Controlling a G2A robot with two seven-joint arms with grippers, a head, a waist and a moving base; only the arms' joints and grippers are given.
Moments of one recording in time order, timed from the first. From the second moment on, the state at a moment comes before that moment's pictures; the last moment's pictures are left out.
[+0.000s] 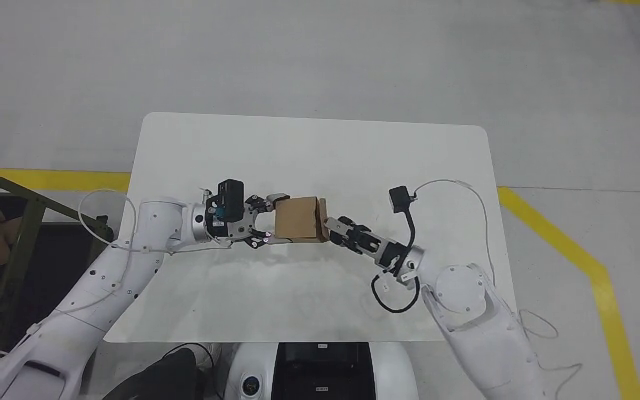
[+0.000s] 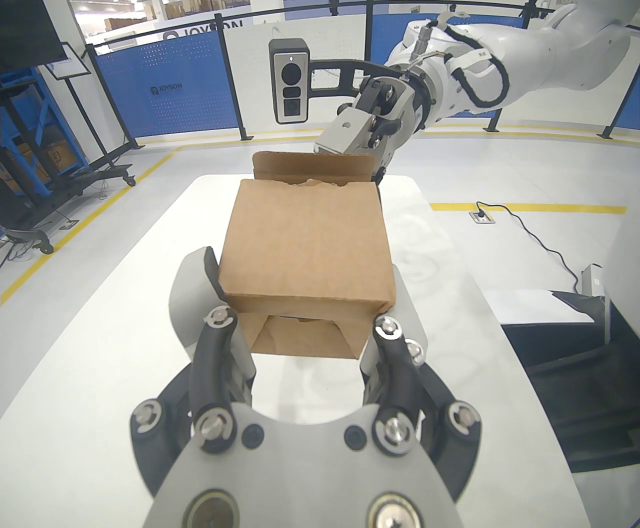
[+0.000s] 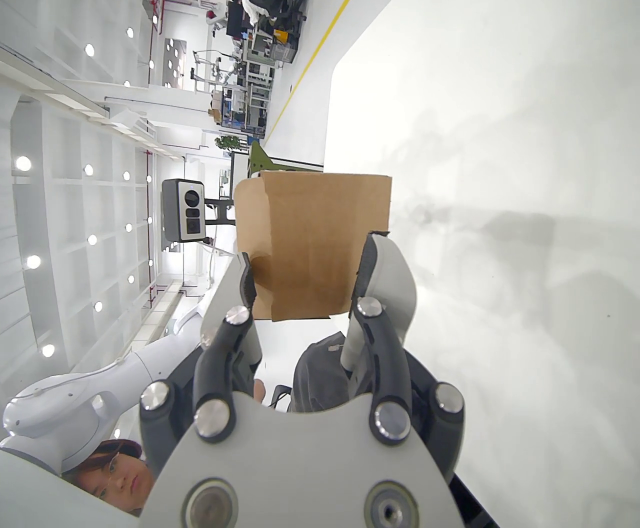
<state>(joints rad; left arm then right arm) 1.10 -0.81 -1.02 -1.43 1.49 -1.01 0.66 -1.43 -1.24 1.14 -1.80 -0.01 -0.06 0.63</state>
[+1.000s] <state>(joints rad) 1.10 -0.81 -1.02 -1.43 1.50 -1.01 0.65 -1.36 -1.23 1.12 -1.79 -0.06 -0.03 0.69</state>
